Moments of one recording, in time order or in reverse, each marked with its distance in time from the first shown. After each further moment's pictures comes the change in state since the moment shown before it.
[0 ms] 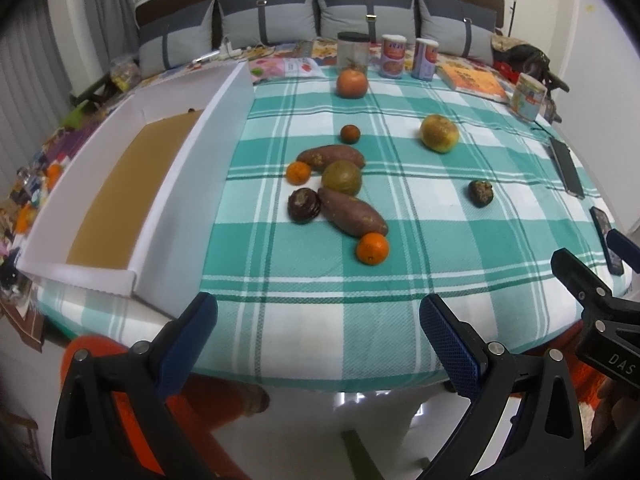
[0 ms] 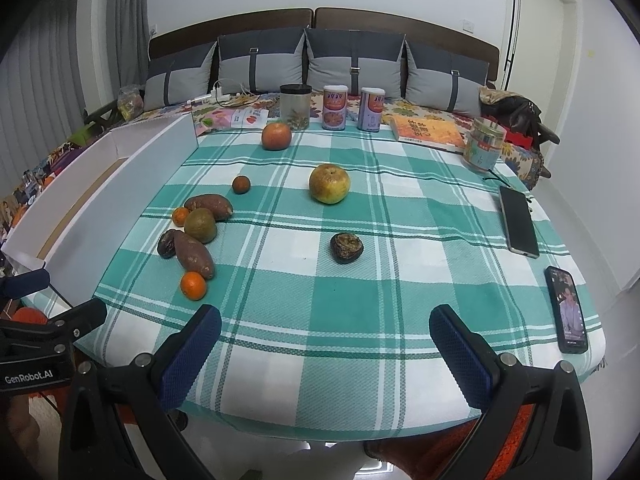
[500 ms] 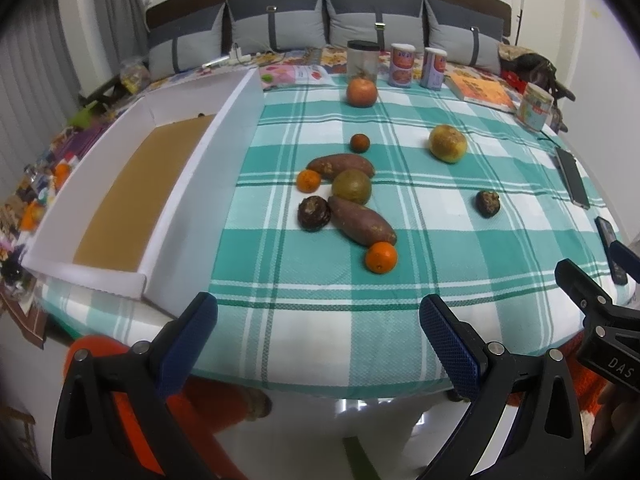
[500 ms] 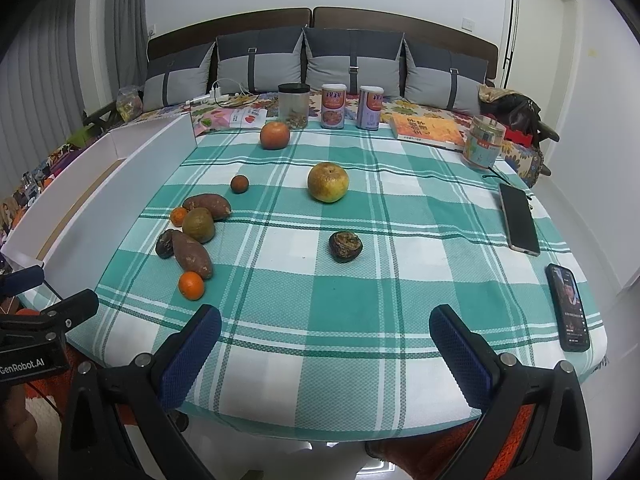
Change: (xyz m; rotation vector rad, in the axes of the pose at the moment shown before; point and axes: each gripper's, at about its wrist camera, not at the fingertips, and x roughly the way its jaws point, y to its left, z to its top) left arm -0.002 0.004 0.001 -0.018 -0.027 0.025; right arm 0.003 -0.002 -0.001 0.004 0.004 0.000
